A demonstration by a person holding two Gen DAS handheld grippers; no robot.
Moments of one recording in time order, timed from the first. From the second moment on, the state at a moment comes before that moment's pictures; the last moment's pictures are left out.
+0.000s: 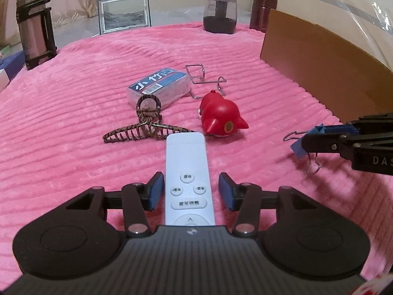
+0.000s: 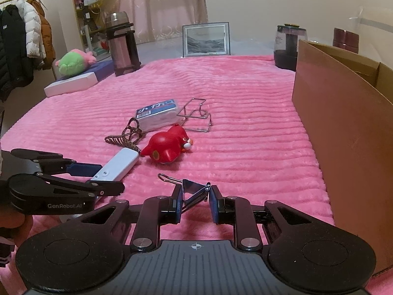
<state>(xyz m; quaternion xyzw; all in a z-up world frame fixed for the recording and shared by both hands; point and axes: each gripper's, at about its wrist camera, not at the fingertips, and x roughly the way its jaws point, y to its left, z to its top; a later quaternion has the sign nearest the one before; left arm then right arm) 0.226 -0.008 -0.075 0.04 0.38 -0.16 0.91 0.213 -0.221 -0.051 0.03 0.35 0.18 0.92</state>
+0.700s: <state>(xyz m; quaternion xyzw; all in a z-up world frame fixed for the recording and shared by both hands) 0.196 -0.007 -0.034 0.04 0.36 -0.16 0.92 0.192 -0.227 -0.023 0.03 0.32 0.19 0.93</state>
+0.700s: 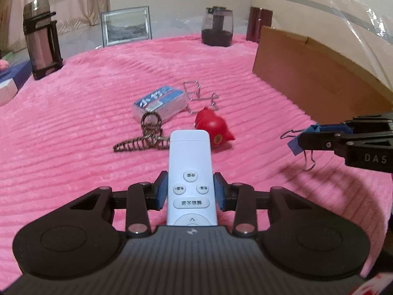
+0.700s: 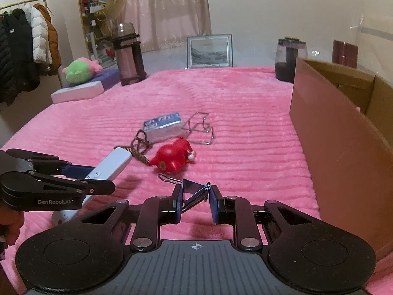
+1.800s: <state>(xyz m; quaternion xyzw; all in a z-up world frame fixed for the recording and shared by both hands) 0.175 -0.145 0.075 0.09 0.29 -0.31 0.90 0.133 -0.357 0.083 0.04 0.25 0.13 0.96</state>
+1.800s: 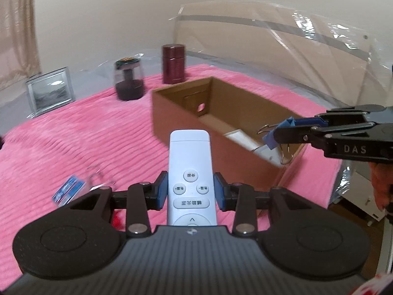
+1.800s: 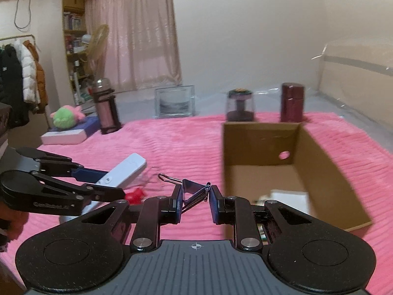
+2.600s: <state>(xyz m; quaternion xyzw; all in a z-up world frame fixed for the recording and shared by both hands) 0.318 -0.311 0.101 0.13 0.32 -0.36 0.87 0.257 -0.477 0.078 -0.10 0.32 0.19 0.93</state>
